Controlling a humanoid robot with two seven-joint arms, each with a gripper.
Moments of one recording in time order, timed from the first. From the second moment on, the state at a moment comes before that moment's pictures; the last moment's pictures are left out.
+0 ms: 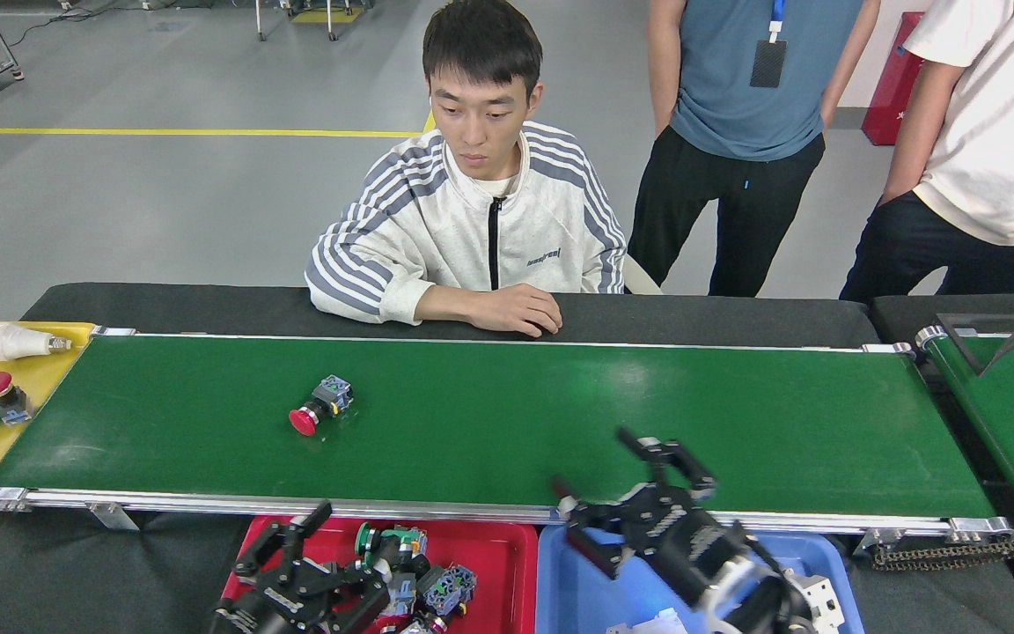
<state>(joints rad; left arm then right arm) 0.14 0.13 0.10 -1.69 -1.33 -0.26 -0.14 0.07 0.02 -0.01 -1.72 1.35 -0.19 0.09</state>
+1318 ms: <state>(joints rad) -0.26 0.44 0.22 -0.86 -1.34 -0.41 -0.02 0.10 -0.01 -0.10 -1.73 1.34 -0.31 0.08</state>
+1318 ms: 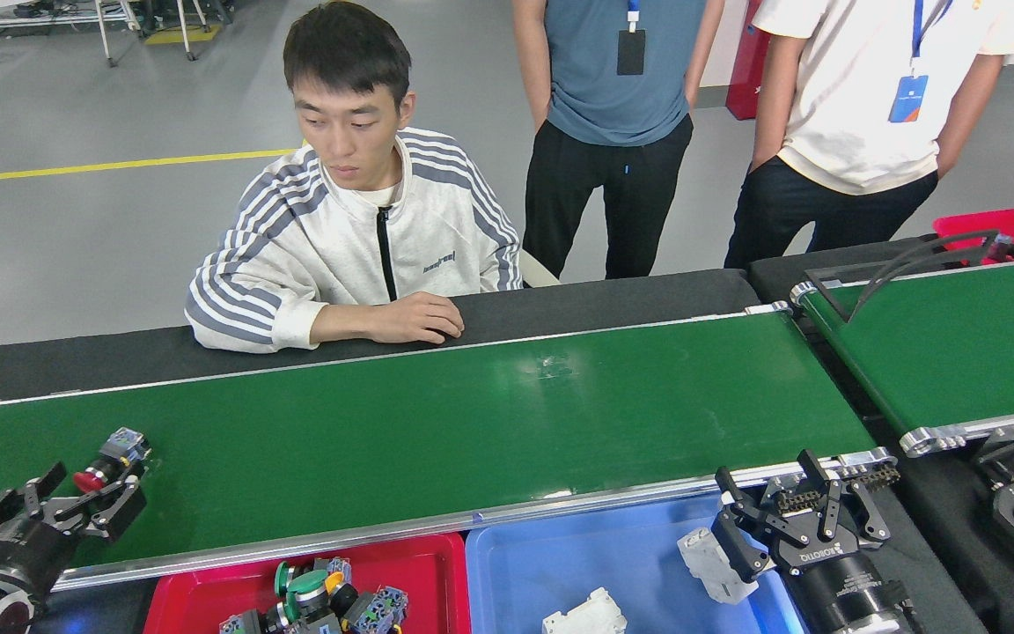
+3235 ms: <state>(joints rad) 0.18 0.18 0.21 -1.60 -1.42 -0.17 -0.01 0.25 -0.01 -0.27 -1.76 1.34 -0.28 0.07</state>
